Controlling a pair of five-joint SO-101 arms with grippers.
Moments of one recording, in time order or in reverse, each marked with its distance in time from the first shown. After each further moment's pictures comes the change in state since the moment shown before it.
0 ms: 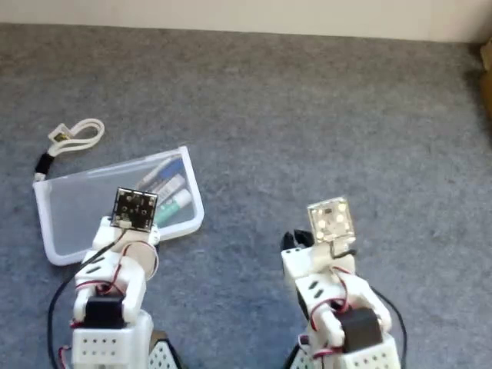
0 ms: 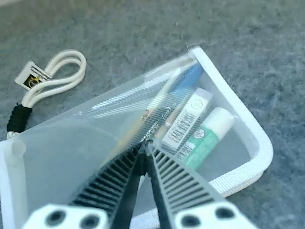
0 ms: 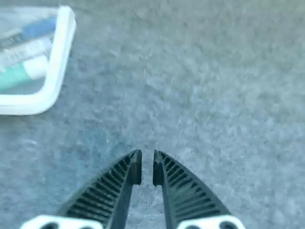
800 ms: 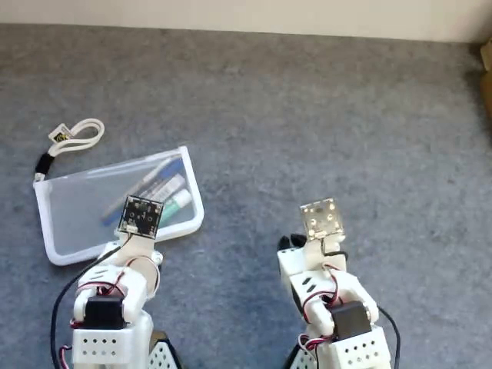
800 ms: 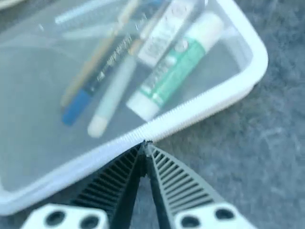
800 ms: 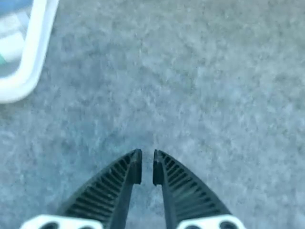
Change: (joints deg) left arm 0.0 0.1 0.0 19.6 0.0; right arm 0.4 0.5 9.5 -6.6 0.0
